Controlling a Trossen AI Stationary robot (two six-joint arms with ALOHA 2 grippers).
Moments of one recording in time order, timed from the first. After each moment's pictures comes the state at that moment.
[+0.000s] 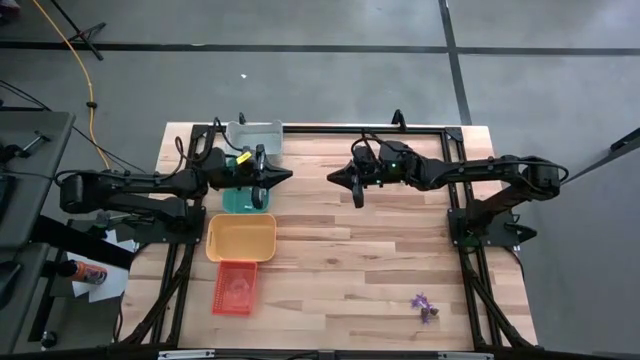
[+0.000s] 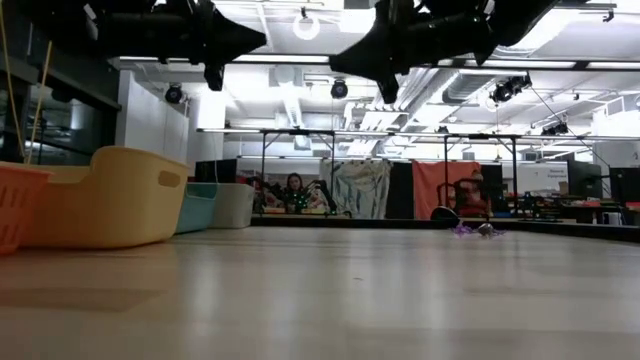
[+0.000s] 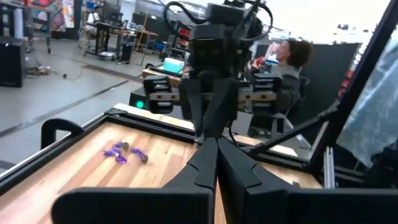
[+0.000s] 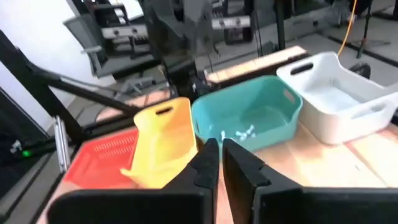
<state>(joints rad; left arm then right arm) 0.27 1.02 0.44 0.64 0.21 -0.24 -0.22 1.42 0.85 0.35 -0.22 0.25</state>
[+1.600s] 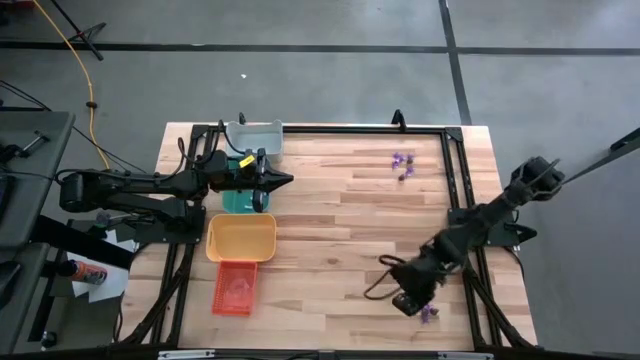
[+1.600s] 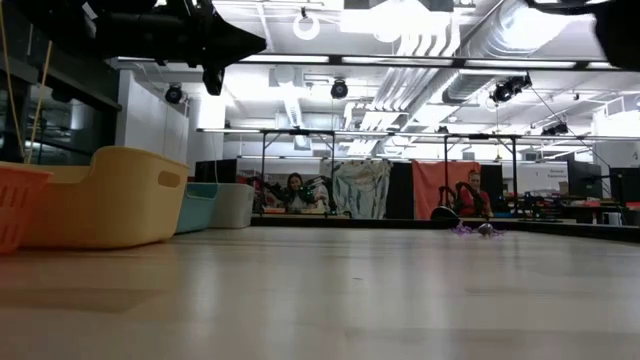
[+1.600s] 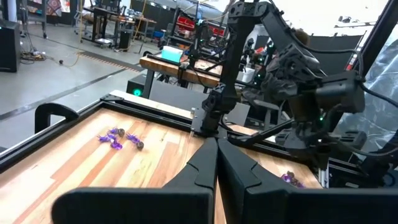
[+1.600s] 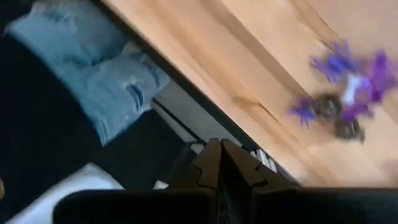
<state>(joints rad) 0.25 1.02 0.44 0.60 0.19 -0.26 0.63 1.42 0.85 -0.43 -0.48 1.62</state>
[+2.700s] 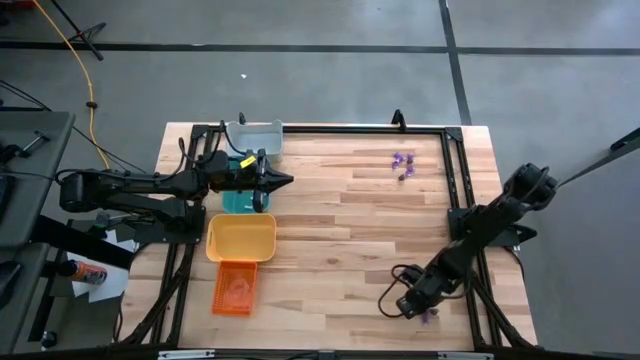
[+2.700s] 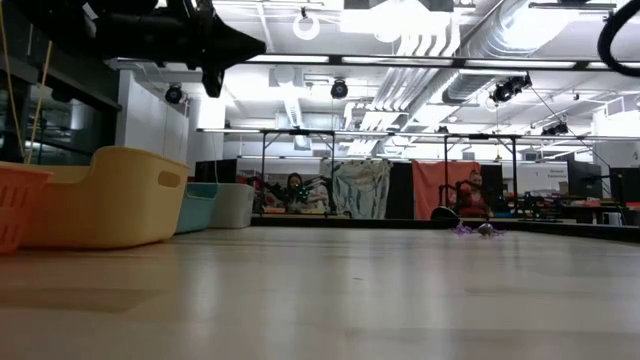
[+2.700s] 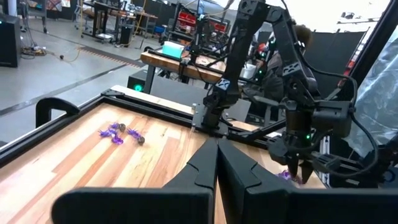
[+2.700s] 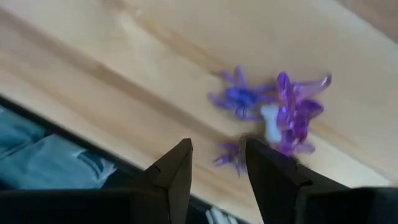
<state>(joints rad) 0.25 1.02 0.44 0.57 0.19 -0.26 0.78 1.53 0.72 -0.34 -0.28 1.89</state>
